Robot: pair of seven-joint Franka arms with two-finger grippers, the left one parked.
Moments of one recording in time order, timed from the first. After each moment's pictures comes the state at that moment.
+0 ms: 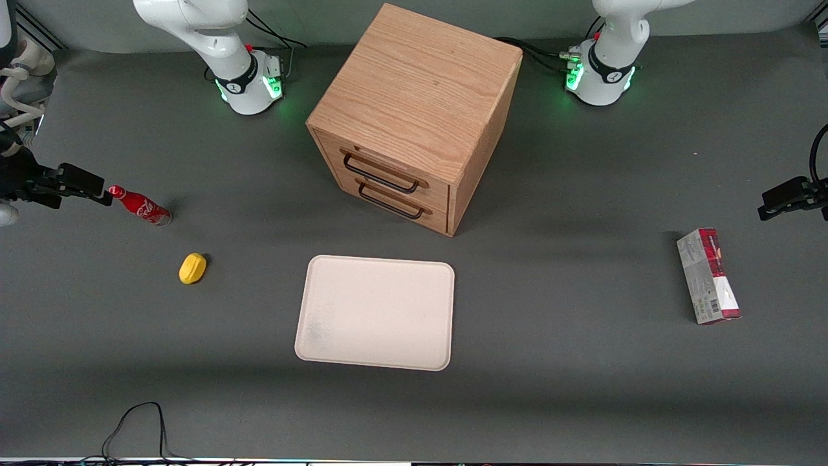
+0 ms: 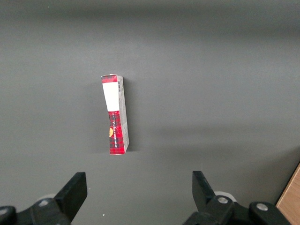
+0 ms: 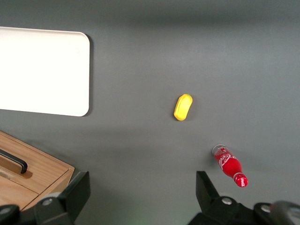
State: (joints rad) arm -0.04 0.05 -0.02 -1.53 0.05 1.54 -0.04
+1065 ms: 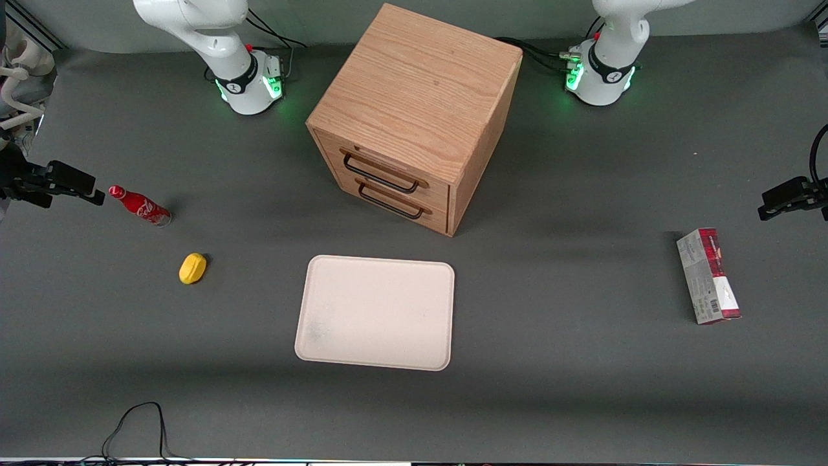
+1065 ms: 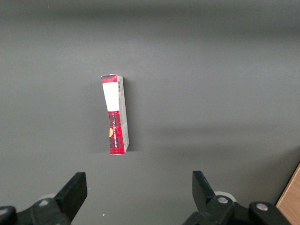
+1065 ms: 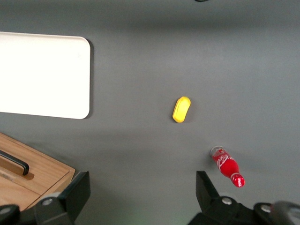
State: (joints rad) arm -0.04 0.06 -0.02 -1.49 0.05 1.51 -0.04
